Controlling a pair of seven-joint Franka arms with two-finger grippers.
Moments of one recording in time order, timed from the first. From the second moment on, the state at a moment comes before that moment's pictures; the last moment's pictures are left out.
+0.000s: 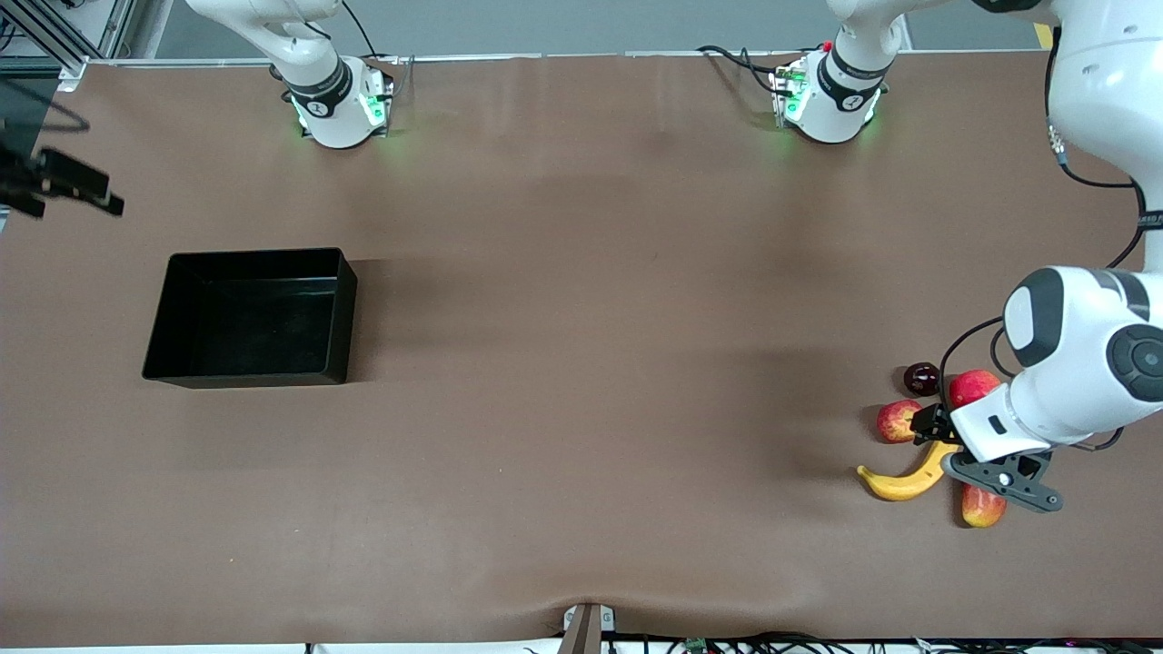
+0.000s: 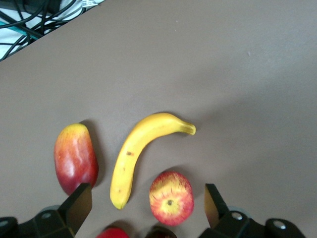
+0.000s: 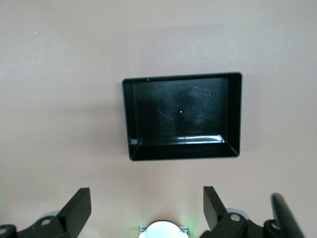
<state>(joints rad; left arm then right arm) 0.24 0.61 -0.34 -1.42 0.27 2.11 0.29 -0.01 -0.04 -0.06 -1.50 0.05 1.36 -0.02</state>
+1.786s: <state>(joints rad) 0.33 0.32 -0.43 -1.42 0.20 1.84 0.00 0.02 -0.07 -0.08 -1.56 0.00 1.43 -0.01</state>
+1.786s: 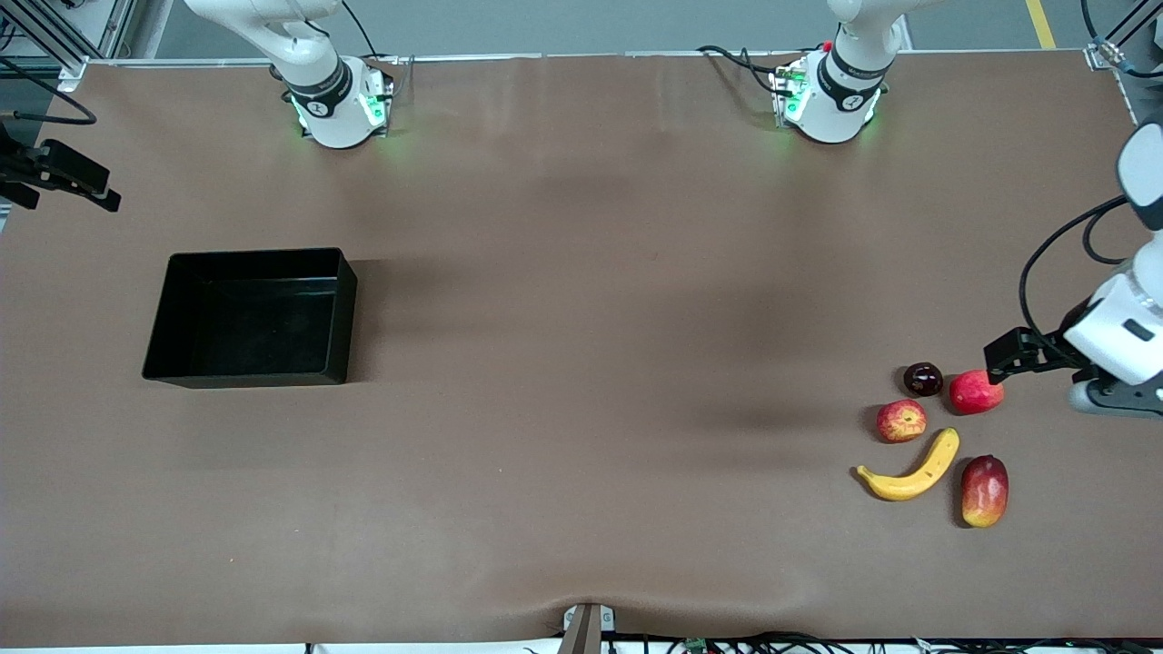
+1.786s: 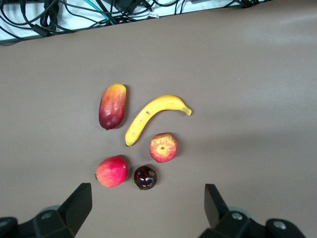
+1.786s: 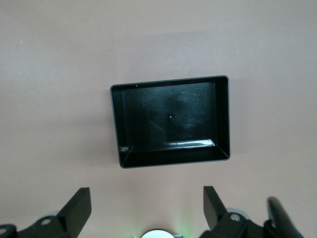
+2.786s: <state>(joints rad) 0.21 0.12 -0.41 -1.49 0.19 1.67 -0.09 0.04 -0.07 -0.09 -1.52 0.00 1.37 0.01</state>
